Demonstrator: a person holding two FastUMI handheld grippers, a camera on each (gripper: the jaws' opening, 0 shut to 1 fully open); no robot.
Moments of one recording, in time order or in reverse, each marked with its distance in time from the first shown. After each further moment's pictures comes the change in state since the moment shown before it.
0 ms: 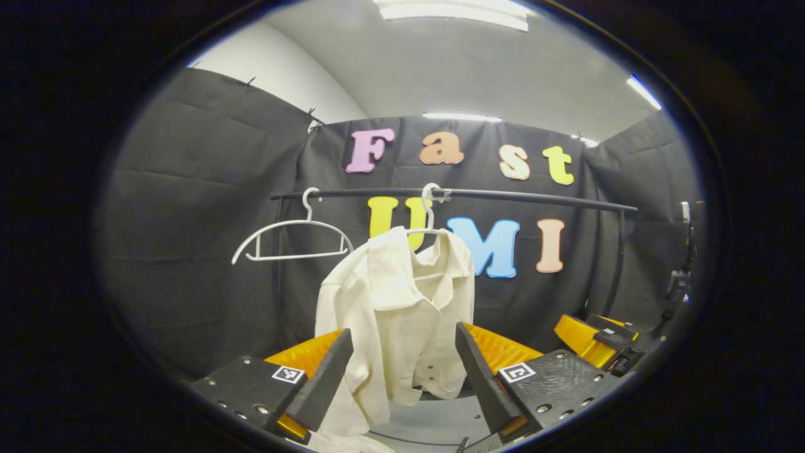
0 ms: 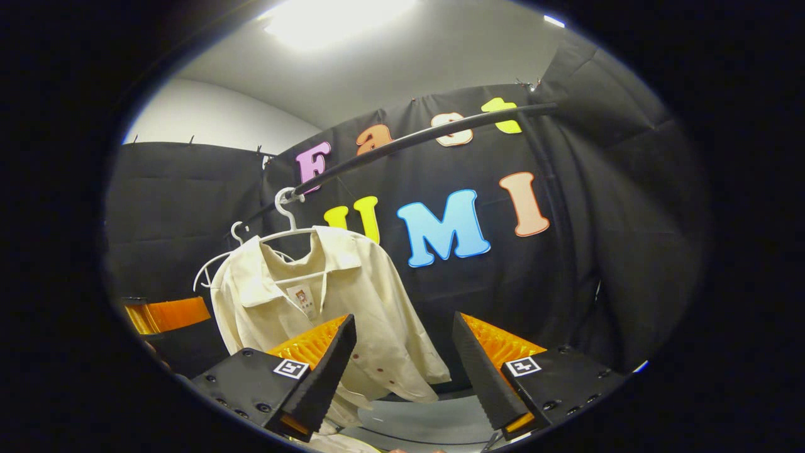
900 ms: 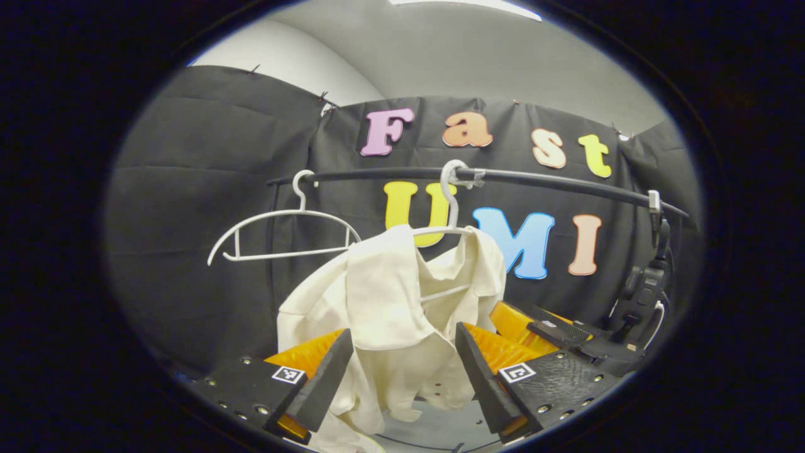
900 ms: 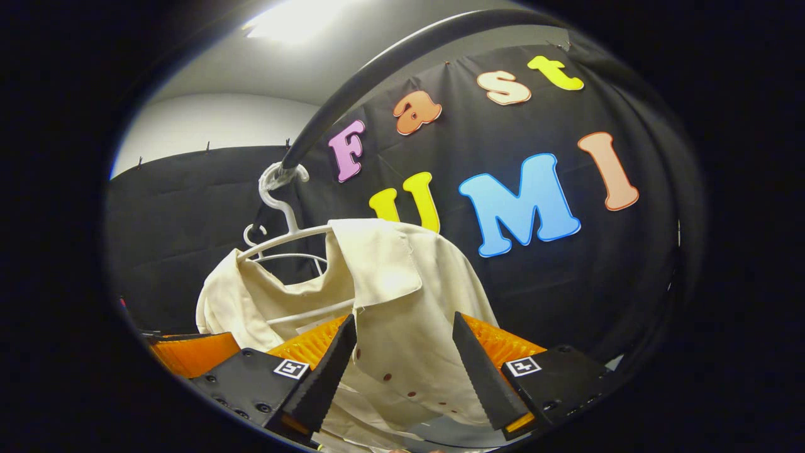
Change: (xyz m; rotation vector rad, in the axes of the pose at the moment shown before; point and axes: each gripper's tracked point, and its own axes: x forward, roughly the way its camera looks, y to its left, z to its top) left arm 0.112 -0.004 -0.011 -0.078 0.119 0.111; right arm 0.169 0.076 -0.016 0.058 0.105 0.258
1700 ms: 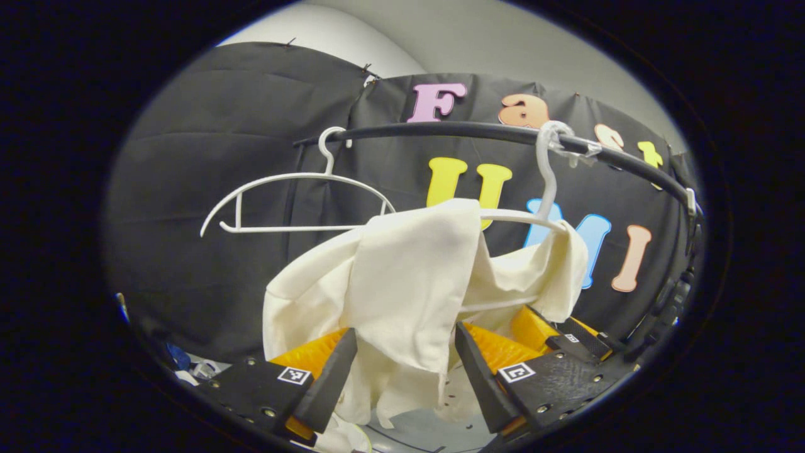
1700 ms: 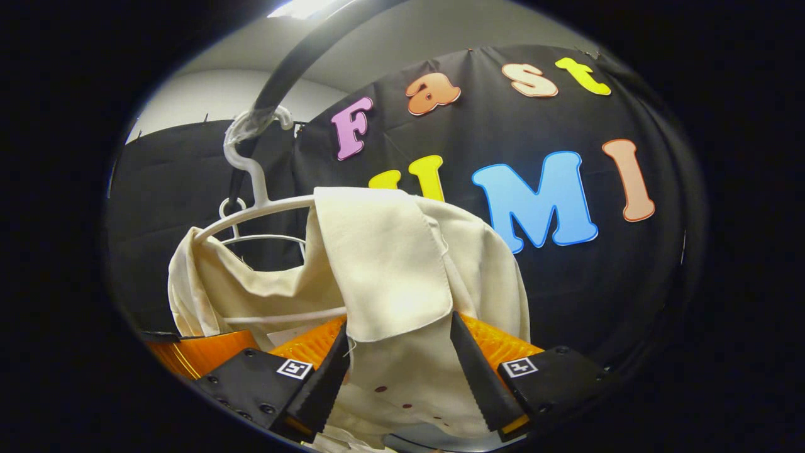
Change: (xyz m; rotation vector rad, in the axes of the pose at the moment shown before) left arm 0.078 0.054 -0.010 -0.047 0.065 0.229; right arm 0.070 0.005 -0.014 -0.065 0.055 -0.067
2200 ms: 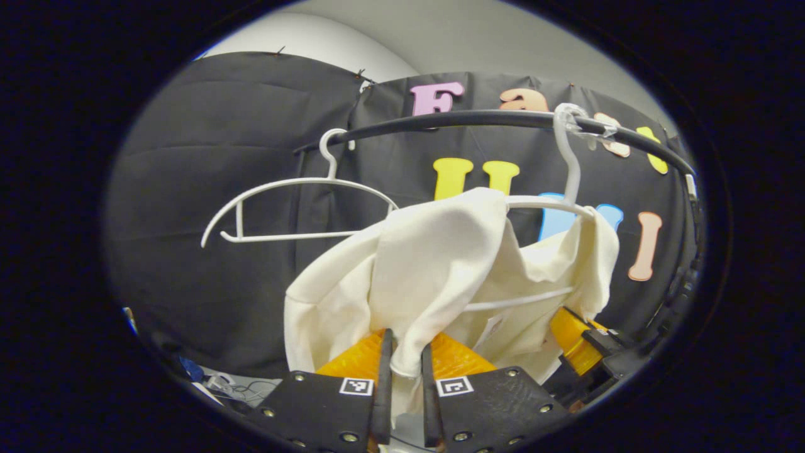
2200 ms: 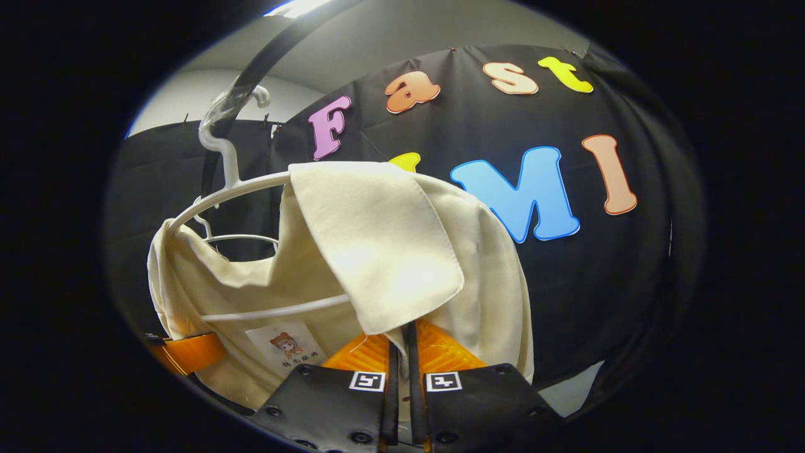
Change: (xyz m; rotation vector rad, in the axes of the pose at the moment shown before) left arm 0.011 -0.006 -0.006 0.026 -0.023 -0.060; right arm 0.009 -0.015 -0.007 0.024 -0.030 -0.096
